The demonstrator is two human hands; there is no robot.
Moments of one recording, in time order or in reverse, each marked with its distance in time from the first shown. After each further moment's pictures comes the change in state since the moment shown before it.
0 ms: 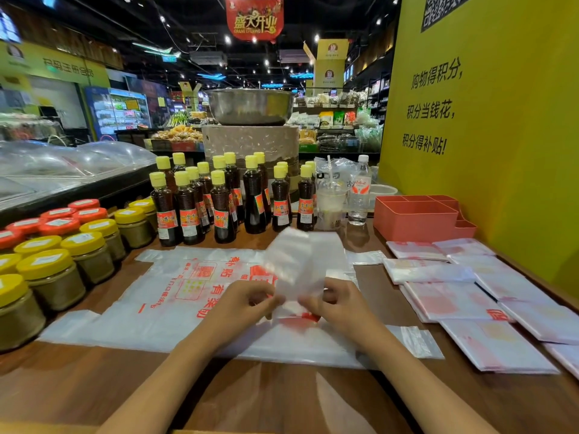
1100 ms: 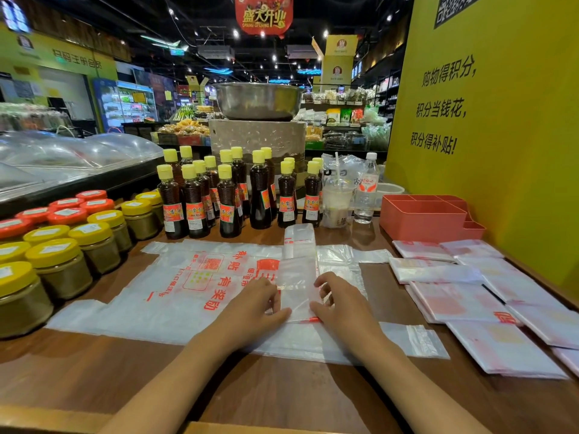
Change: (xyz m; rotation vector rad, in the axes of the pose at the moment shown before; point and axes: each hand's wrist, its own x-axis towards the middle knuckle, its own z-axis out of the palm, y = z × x) left_hand 0.005 -0.010 0.016 0.340 -0.074 -0.095; right_hand 0.010 0.011 0.015 -0.550 0.153 0.030
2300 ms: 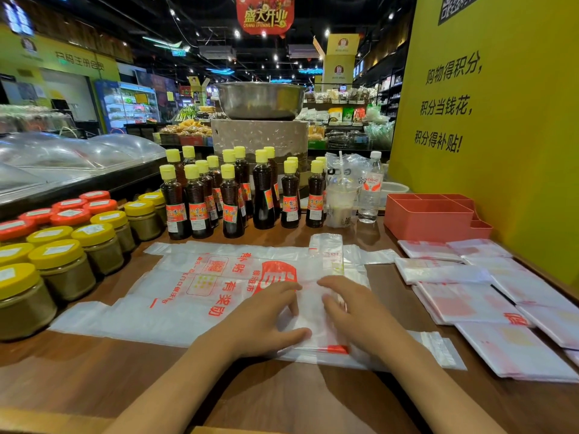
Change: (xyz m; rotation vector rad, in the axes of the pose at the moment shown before) left_hand -0.007 0.004 -0.002 0.126 -0.142 0.196; right_hand -0.005 -0.002 -0.021 -0.040 -0.157 -0.096
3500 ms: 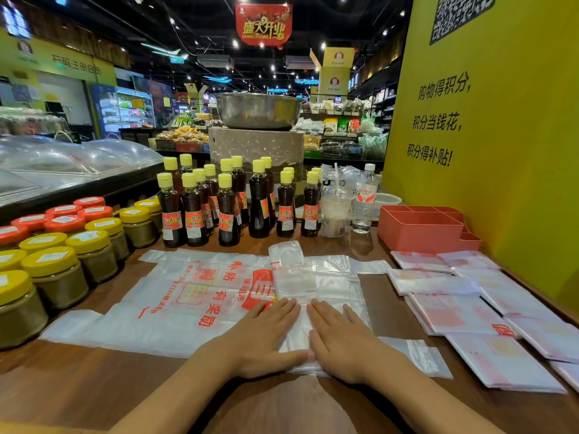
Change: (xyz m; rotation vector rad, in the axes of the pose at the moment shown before) left_hand 0.002 0.001 0.011 0.232 -0.288 -0.050; right_hand -0.005 -0.001 0.017 -0.539 -0.379 -0.056
